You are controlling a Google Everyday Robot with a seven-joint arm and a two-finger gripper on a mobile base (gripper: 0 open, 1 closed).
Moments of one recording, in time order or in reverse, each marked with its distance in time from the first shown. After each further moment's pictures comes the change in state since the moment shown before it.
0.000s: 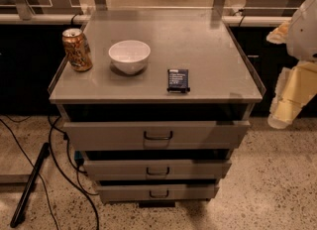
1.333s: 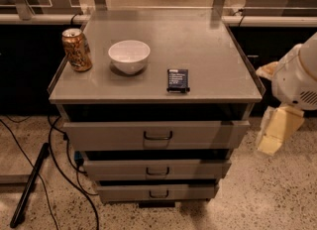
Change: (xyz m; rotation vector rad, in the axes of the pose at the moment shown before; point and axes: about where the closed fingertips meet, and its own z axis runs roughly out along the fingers) arm 0.015 0.026 0.067 -0.022 -0.053 0.021
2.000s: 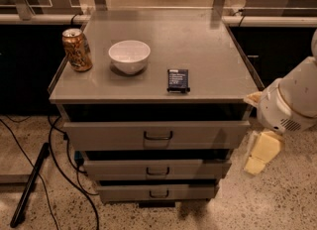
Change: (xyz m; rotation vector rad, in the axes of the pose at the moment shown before) arm 0.013 0.025 0.063 -0.101 -0.038 0.046
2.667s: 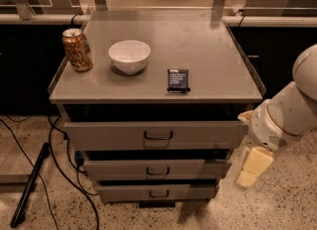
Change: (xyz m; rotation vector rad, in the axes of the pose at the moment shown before) arm 0.015 0.013 0.050 -0.068 -0.002 0.039
